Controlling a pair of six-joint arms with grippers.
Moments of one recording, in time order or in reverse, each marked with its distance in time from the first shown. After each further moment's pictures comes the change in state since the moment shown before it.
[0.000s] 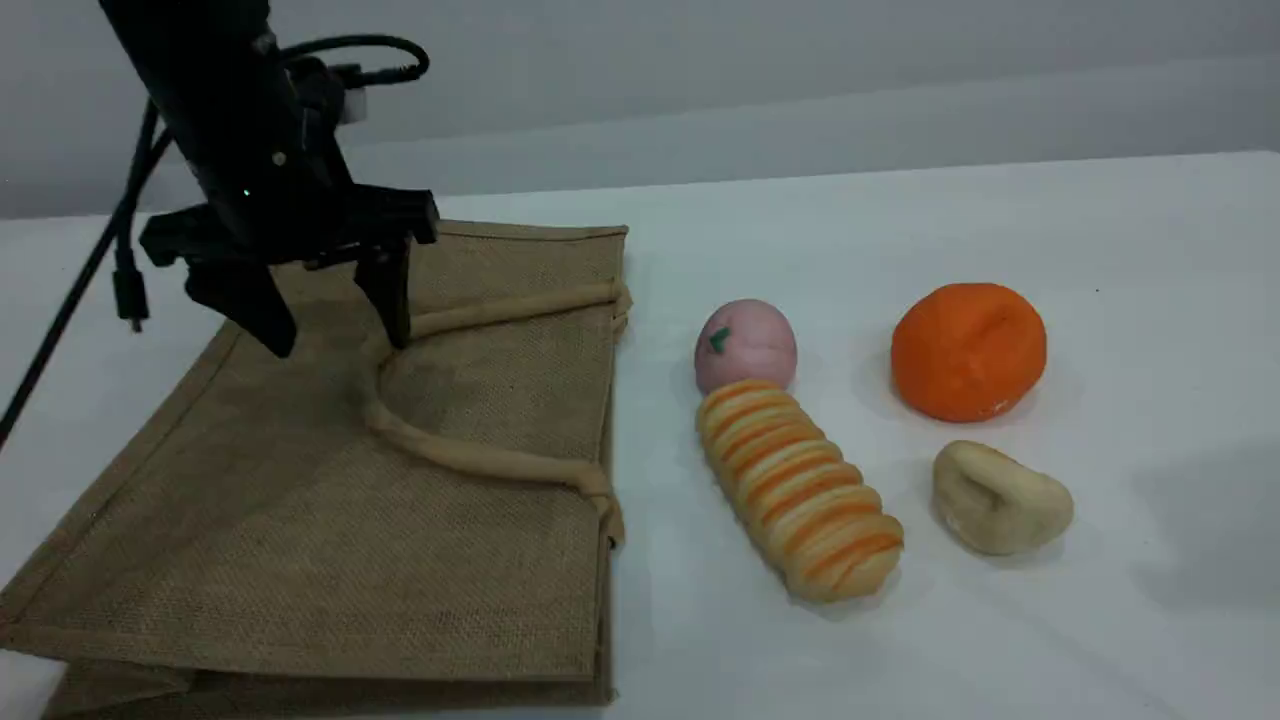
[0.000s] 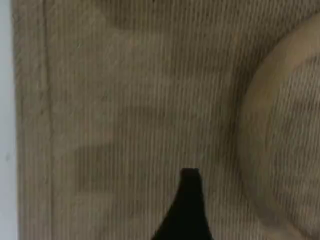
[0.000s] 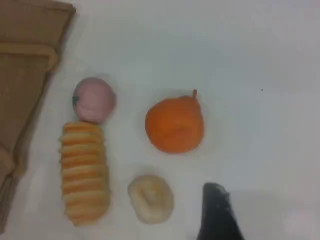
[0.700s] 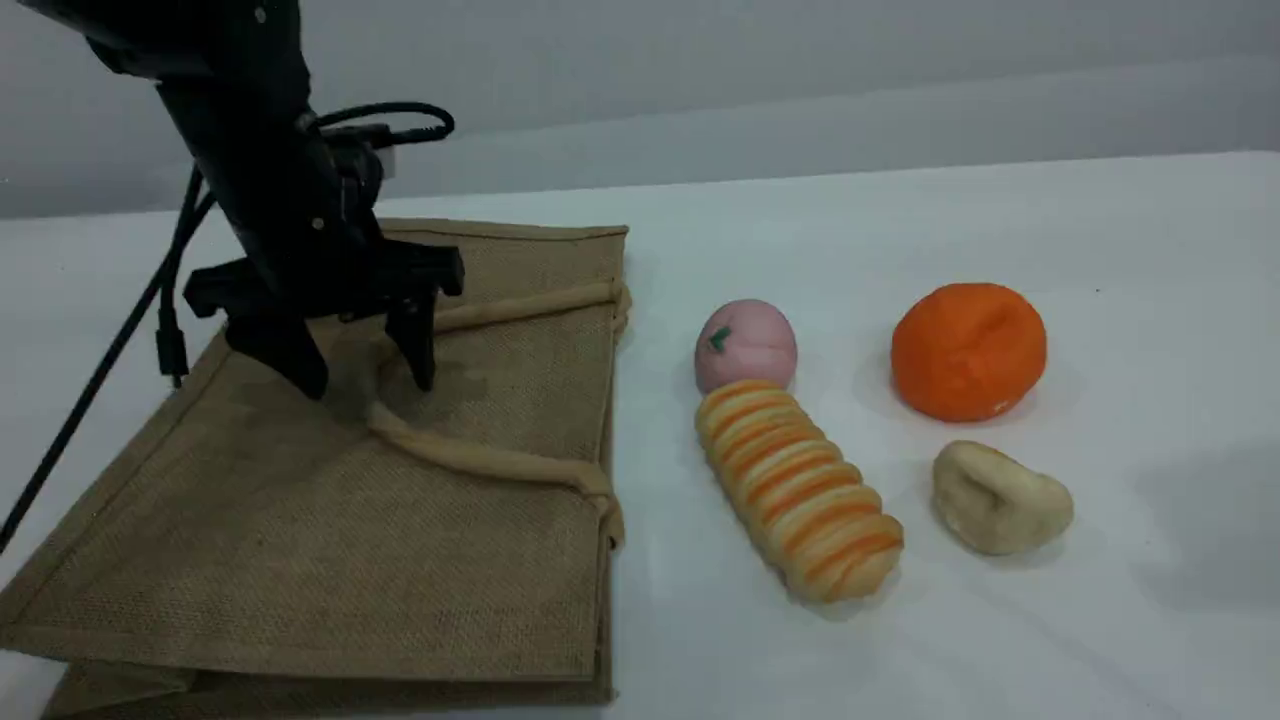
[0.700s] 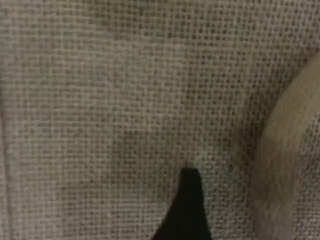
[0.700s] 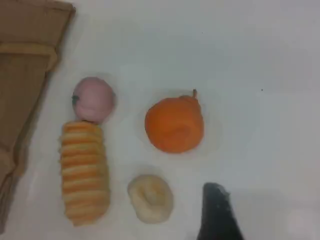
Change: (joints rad) left arm -0.001 0.088 -0.014 -0.006 -0.067 0.001; right arm 0.000 0.000 0.000 0.000 0.001 0.000
